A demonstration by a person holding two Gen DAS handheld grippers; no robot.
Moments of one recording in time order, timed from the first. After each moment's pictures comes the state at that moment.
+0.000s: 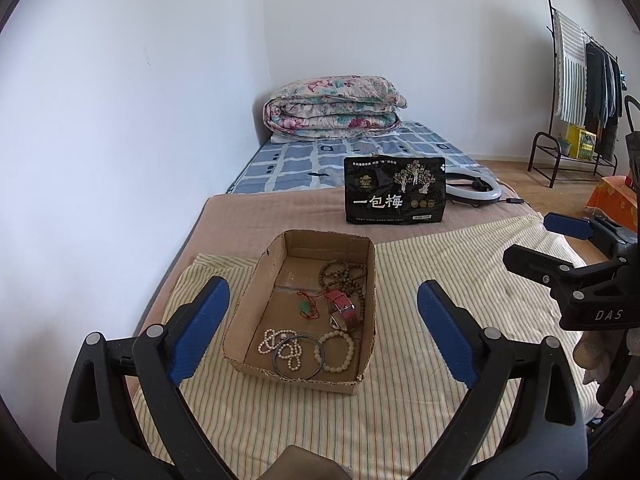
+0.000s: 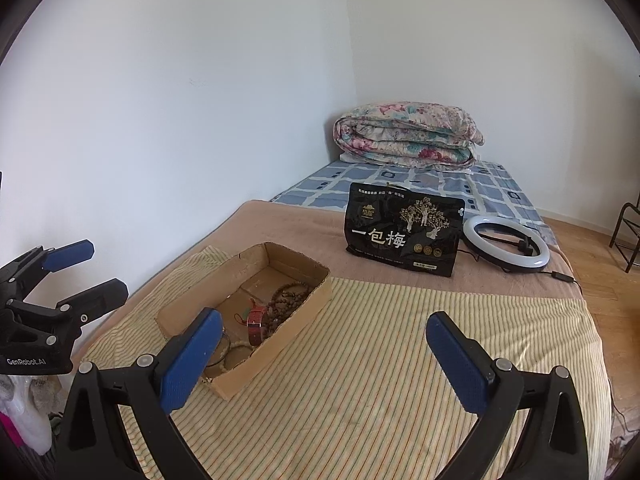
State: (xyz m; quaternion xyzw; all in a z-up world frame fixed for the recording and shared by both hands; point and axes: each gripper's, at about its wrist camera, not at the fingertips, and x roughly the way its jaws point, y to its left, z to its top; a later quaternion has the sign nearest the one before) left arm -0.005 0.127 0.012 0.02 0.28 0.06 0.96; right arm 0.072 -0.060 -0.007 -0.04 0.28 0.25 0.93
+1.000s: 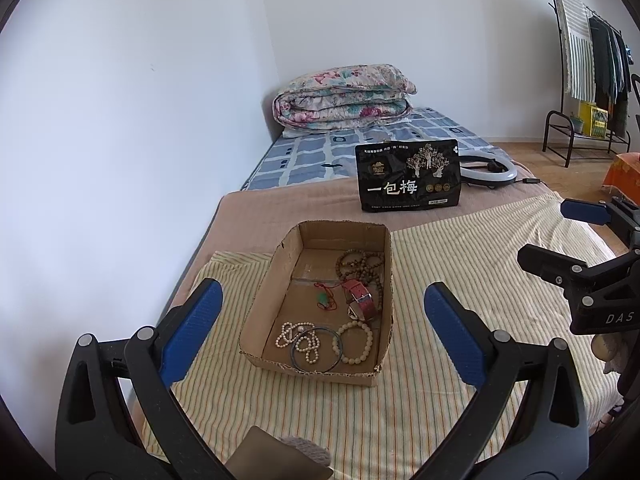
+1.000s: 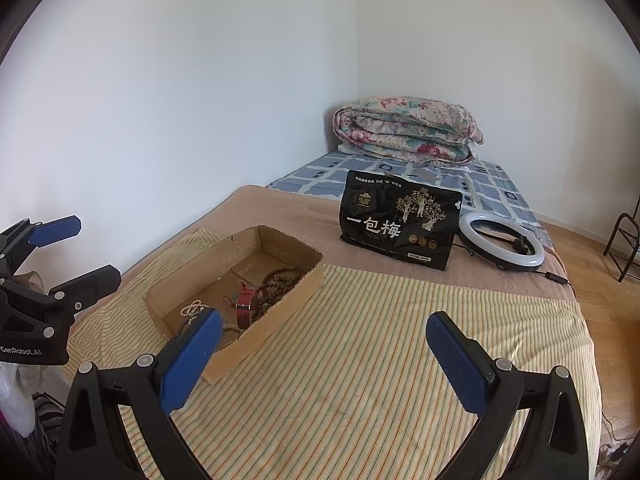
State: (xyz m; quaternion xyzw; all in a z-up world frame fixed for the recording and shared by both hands) left arm -0.004 0.121 0.006 0.05 0.29 0.08 0.95; right arm 0.071 -0.060 -0.019 -0.07 0.29 0.24 0.92
